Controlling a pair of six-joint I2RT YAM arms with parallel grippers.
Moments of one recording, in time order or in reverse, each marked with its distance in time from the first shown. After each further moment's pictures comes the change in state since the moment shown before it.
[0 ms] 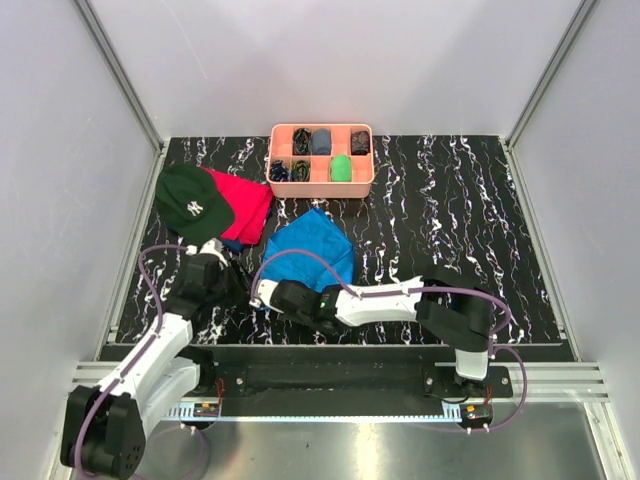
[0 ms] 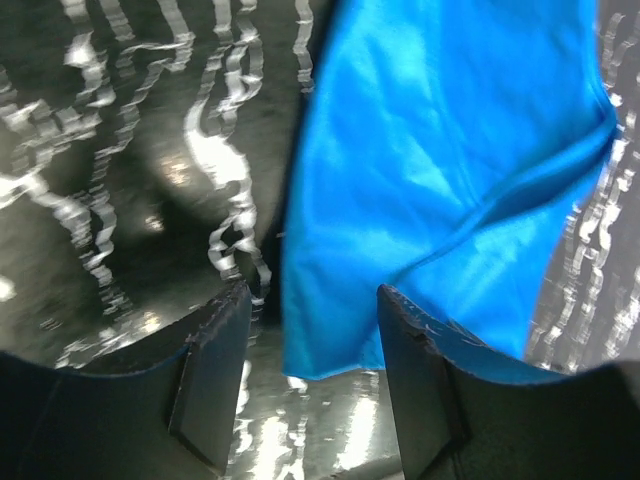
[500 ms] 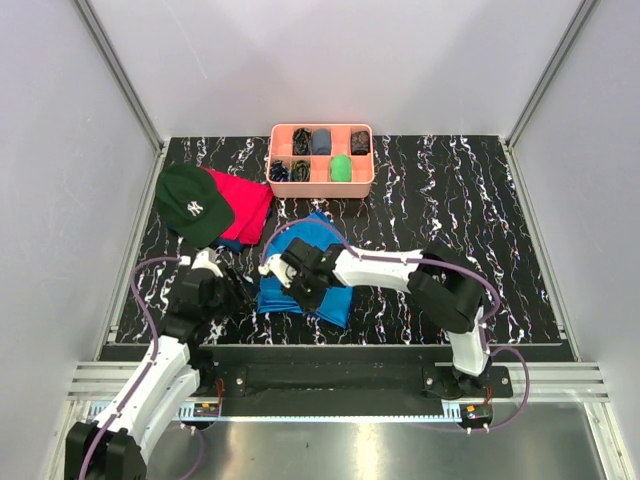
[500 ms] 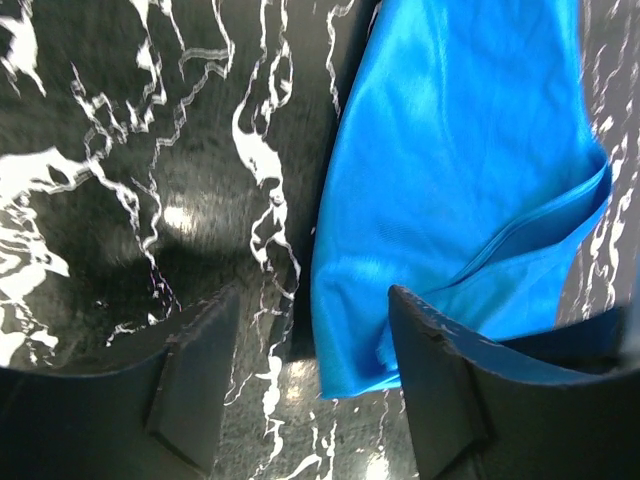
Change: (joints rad) left arm 0.001 -0.253 -0.128 -0.016 -0.070 0.004; right arm -0.211 0.090 0.208 -0.301 -0.558 0.073
